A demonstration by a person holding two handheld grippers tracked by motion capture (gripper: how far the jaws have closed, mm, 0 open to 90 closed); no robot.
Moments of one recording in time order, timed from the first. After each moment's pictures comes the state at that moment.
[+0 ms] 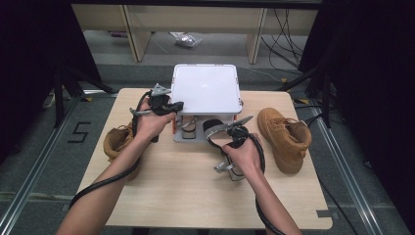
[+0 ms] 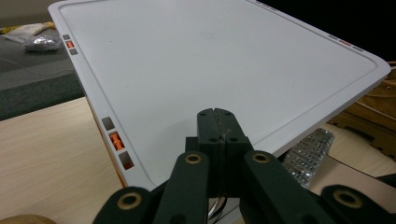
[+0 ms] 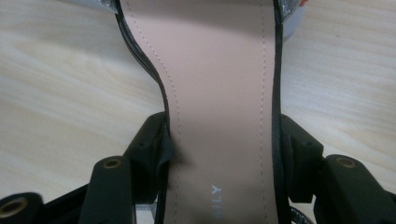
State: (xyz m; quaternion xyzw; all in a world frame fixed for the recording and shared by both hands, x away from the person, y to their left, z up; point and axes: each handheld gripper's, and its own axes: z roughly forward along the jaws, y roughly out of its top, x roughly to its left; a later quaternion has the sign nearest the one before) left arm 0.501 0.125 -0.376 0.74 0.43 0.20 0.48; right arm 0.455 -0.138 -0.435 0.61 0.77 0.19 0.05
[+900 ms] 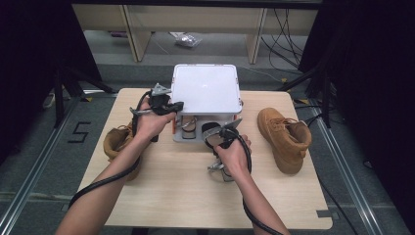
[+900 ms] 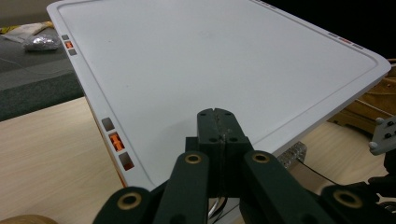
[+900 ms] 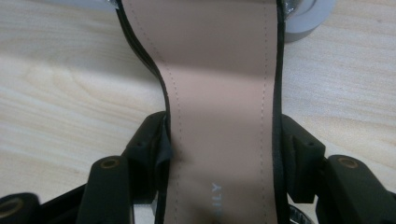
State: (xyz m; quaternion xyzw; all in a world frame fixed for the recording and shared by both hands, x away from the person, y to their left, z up) left arm 0.502 0.125 -0.375 0.74 0.42 0.20 0.48; right arm 0.472 -0.113 -0.465 0.64 0.75 0.14 0.06
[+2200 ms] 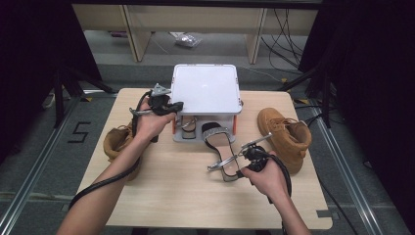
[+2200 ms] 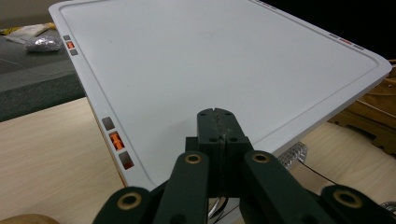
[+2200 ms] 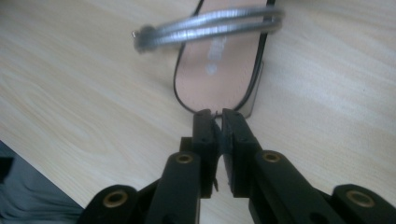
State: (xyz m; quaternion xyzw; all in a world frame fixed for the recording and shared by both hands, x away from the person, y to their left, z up) left arm 0.501 0.125 -0.377 0.74 0.42 0.20 0.48; right arm 0.380 -0.183 -0.426 0.53 0.82 0.21 -0.01
